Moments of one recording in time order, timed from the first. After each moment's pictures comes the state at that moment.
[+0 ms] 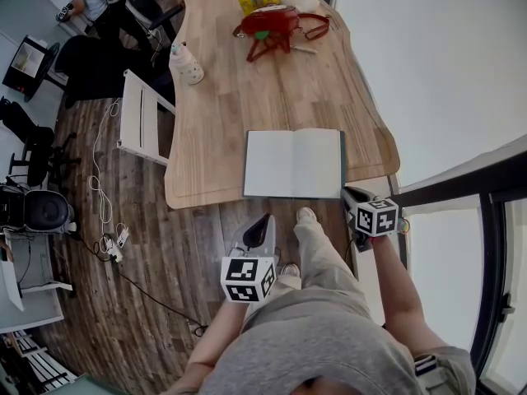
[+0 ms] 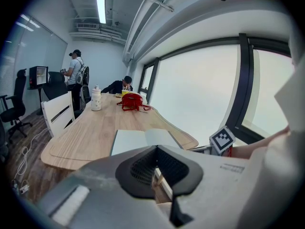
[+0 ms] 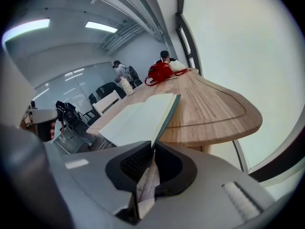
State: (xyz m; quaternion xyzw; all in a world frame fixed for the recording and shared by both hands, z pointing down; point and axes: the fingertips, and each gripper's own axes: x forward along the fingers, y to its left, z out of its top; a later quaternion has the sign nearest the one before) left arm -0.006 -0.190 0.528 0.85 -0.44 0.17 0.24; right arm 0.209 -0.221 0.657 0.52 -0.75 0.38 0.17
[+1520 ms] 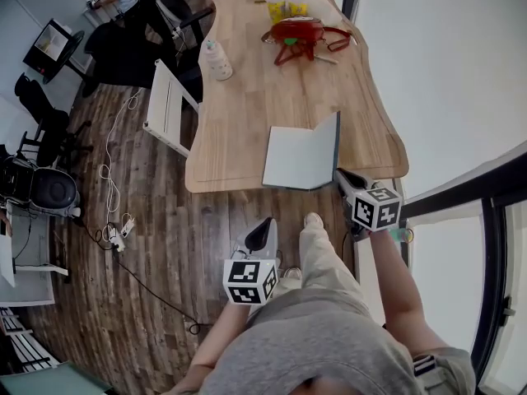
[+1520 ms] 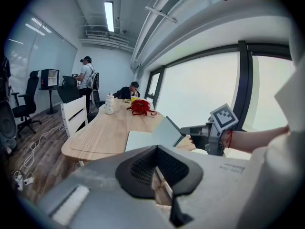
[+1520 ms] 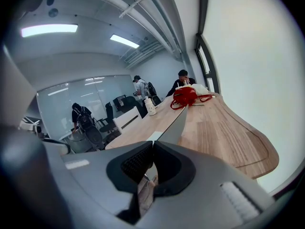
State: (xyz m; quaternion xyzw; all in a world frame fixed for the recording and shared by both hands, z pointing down) left arm -0.058 -0.143 0.507 0.83 -0.48 0.14 0.23; right arm 0.121 -0.243 0.534 0.49 -0.82 0.28 0.11
